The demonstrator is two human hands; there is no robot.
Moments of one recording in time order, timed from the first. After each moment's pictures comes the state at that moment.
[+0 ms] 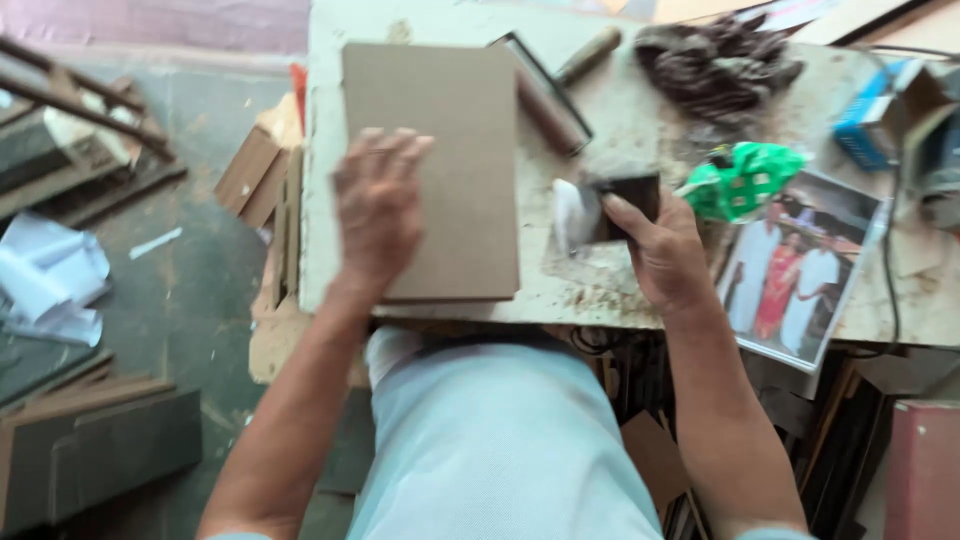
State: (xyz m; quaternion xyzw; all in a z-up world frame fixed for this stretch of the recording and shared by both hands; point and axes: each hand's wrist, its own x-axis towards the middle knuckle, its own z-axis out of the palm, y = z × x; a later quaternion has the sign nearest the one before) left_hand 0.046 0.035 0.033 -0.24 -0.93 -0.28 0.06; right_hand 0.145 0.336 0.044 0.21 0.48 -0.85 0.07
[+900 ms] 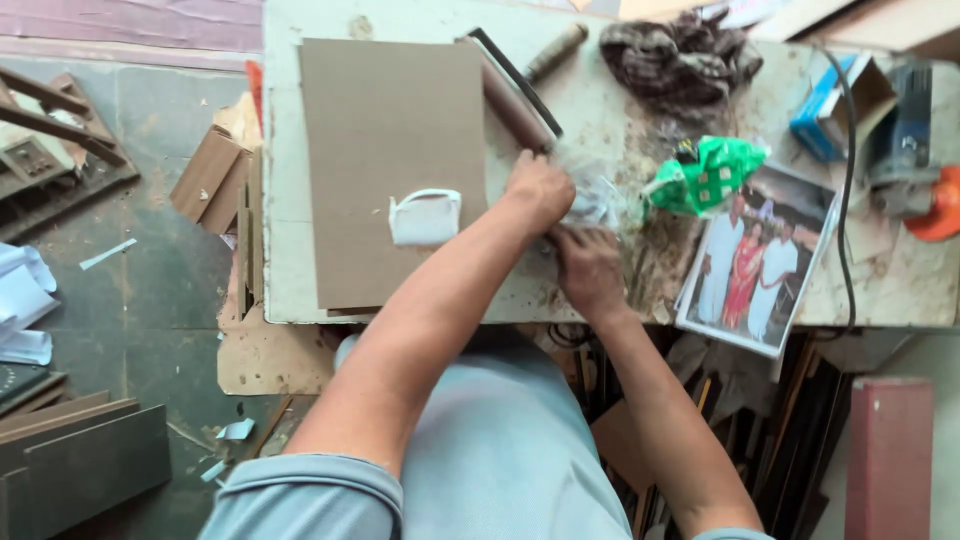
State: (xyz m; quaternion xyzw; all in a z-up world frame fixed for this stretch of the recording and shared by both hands) left_hand 0.019 0.265 -0.094 -0.49 -0.85 -0.03 -0.20; right_hand 0.184 0.335 -0.051 -0.03 0.99 -0.14 -0.07
